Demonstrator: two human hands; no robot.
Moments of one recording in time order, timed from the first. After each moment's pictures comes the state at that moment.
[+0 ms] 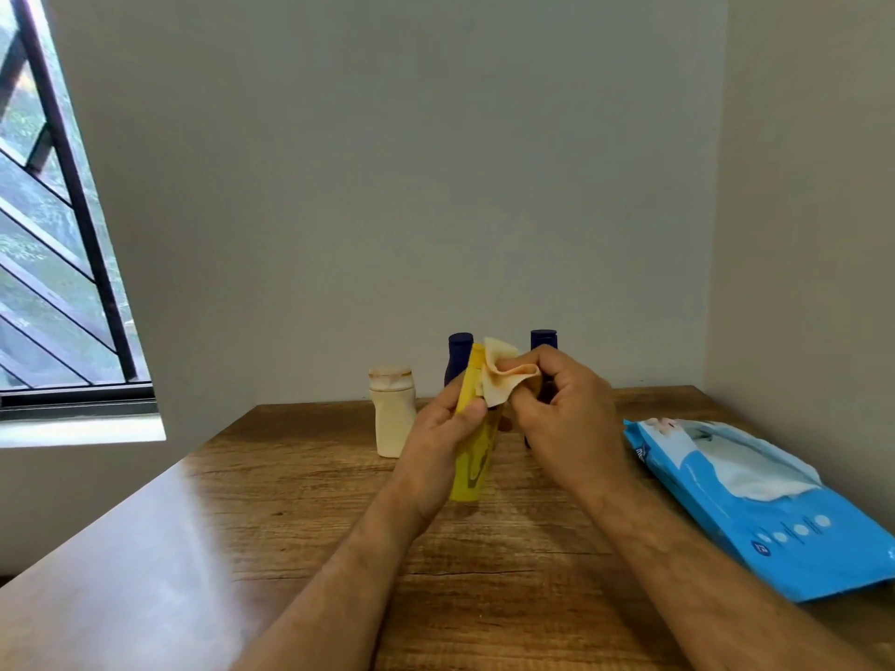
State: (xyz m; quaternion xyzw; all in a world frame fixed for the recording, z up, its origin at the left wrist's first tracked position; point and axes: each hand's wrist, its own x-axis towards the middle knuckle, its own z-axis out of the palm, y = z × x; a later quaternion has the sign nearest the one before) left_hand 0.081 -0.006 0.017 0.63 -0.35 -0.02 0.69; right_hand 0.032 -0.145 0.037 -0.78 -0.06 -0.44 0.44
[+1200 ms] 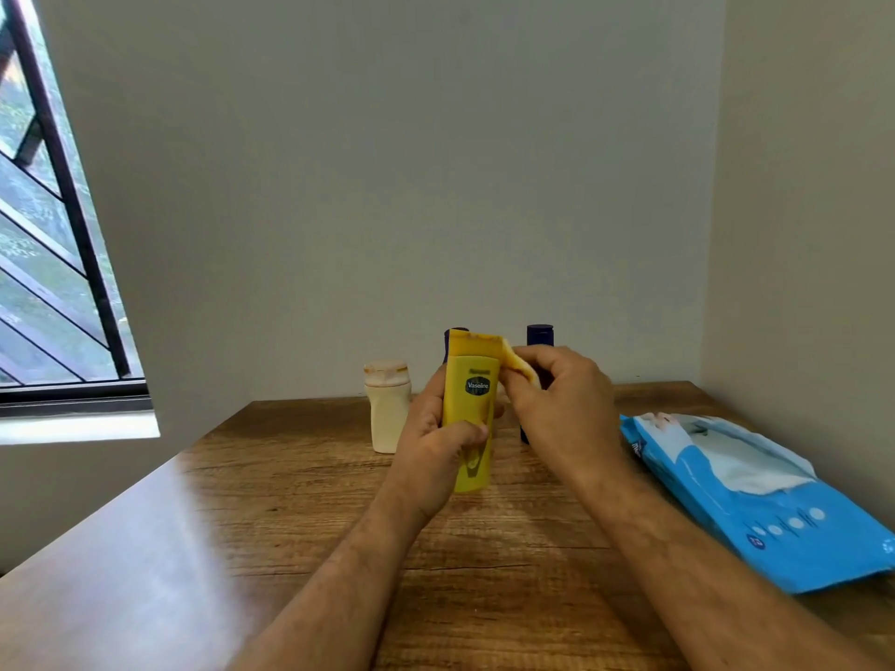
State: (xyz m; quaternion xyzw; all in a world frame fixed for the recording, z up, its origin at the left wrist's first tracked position) left_hand 0.073 -0.008 0.020 0.63 -0.35 0.05 0.69; right_hand 0.031 -0.139 0.047 -0.78 0.02 -0.43 0.45
